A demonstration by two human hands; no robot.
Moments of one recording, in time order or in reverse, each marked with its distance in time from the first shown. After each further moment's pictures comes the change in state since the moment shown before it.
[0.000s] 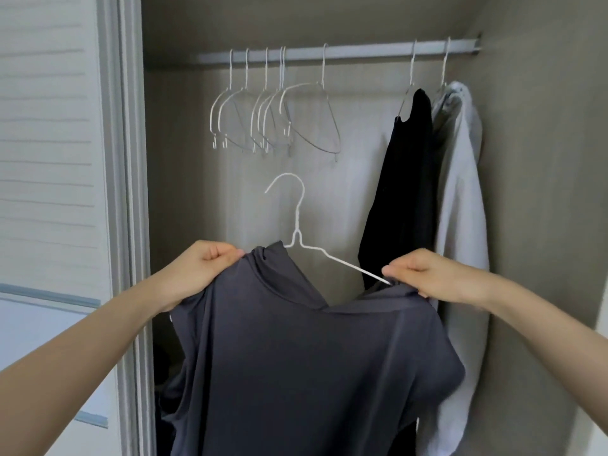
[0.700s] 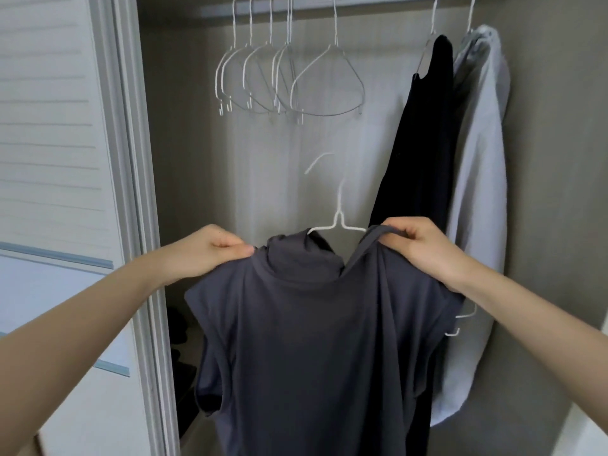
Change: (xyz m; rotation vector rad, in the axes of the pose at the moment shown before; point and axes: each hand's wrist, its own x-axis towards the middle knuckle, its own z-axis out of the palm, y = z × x) left_hand -0.018 -0.009 0.002 0.122 -0.249 -0.115; right_hand 0.010 0.006 0.036 0.186 0.299 -0.147
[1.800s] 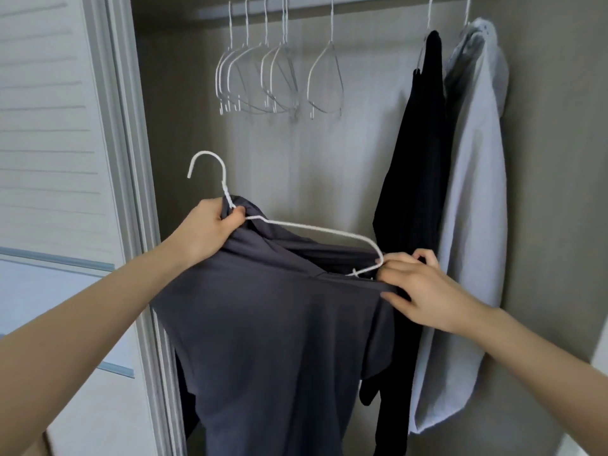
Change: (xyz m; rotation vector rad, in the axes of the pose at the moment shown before) left_hand 0.022 0.020 -0.001 0.282 0.573 0.024; right_hand -0.035 0.066 0.013 -0.856 -0.111 -0.448
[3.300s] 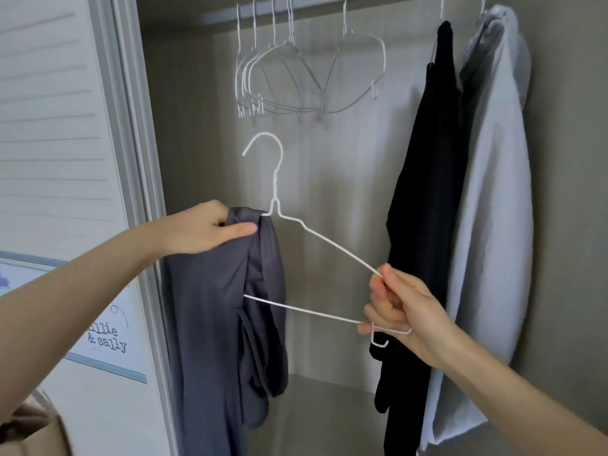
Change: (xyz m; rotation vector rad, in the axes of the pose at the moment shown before) left_hand 0.011 0.006 -0.040 0.171 -0.483 0.110; right_hand 0.019 -0.071 0.008 1.878 0.071 0.426
